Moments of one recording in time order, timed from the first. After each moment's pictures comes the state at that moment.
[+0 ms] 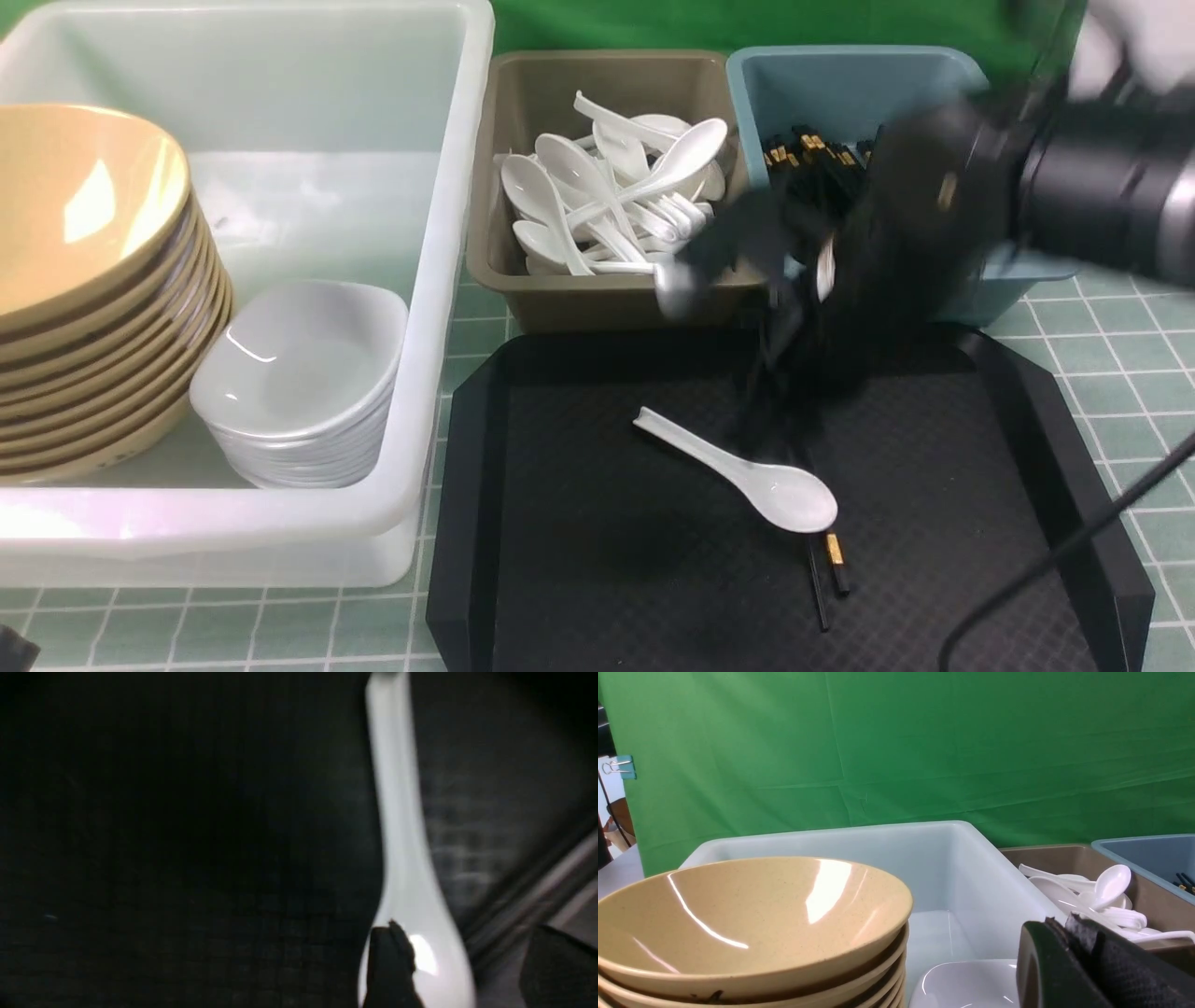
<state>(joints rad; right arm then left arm) 0.55 1.79 -1.25 0.09 0.79 -0.31 -0.12 0.09 -0.25 0.01 0.15 0.04</state>
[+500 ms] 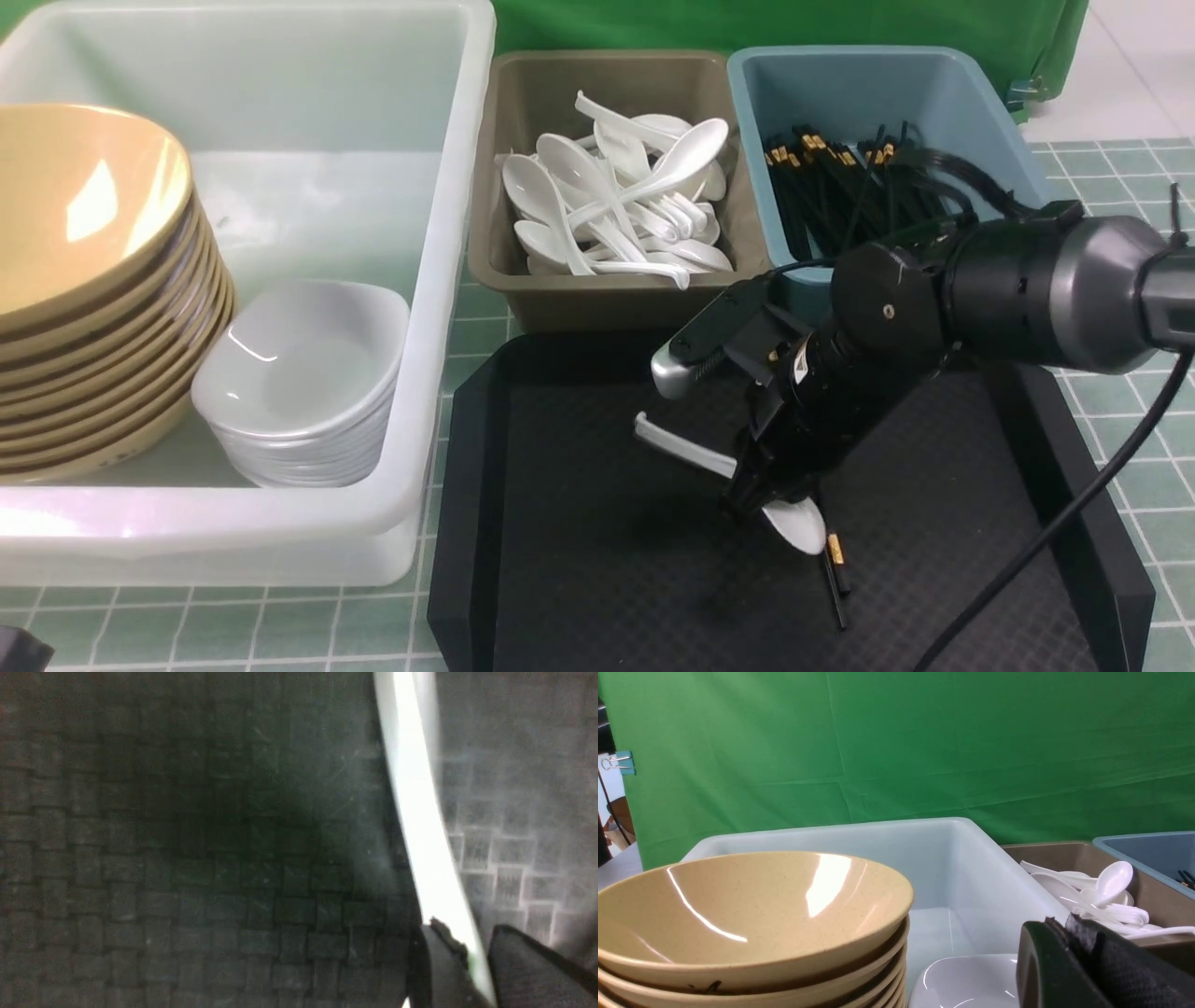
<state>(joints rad) 0.55 1.87 -1.20 0.11 0.67 -0.32 -0.12 0.09 -0.22 0.01 0.12 0.04</state>
